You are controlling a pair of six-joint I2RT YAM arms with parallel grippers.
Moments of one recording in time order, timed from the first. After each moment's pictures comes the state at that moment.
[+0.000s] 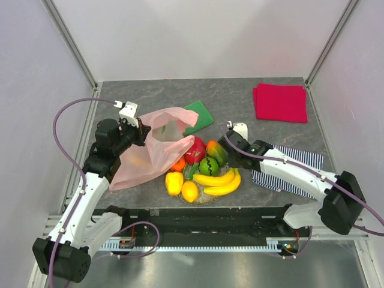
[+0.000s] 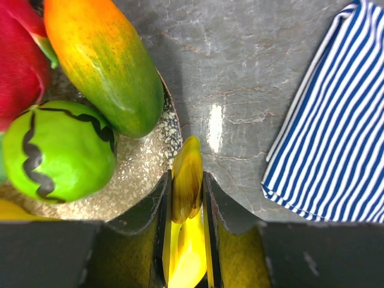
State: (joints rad) left arm -0.21 0.88 0.80 -0.19 0.26 -0.01; right arm 0.80 1.35 0.98 -0.72 0.43 0.64
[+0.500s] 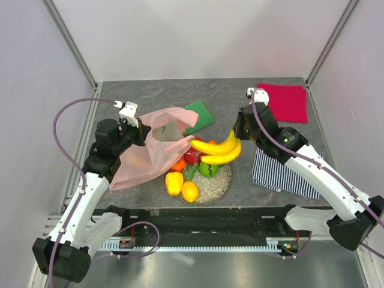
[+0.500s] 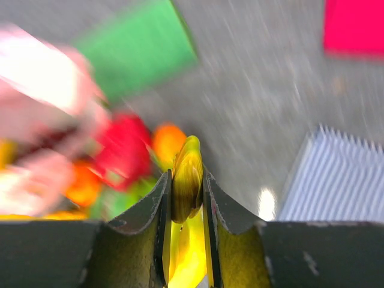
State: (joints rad) left arm -0.21 0.88 0.80 -0.19 0.26 -0.01; right arm 0.67 1.18 1.24 -0.72 0.37 0.51
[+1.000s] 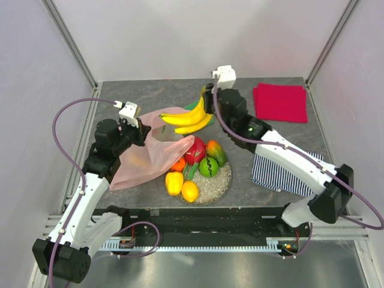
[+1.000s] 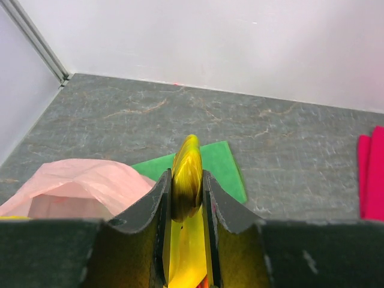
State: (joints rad) left arm -0.21 0.88 0.80 -0.19 0.26 -0.01; right arm 0.79 1.45 1.41 -0.07 0.50 0.19
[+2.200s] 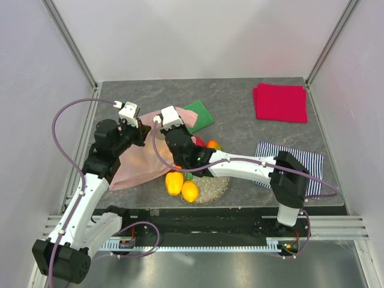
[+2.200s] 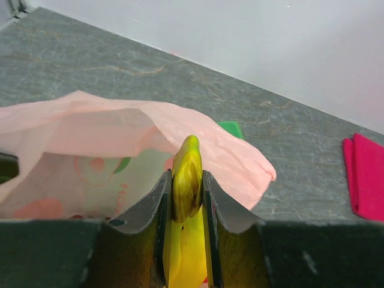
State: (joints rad) left arm -0.21 0.87 0.80 -0.19 0.27 -0.01; right arm 1.14 1.80 1.37 0.31 0.94 -0.13
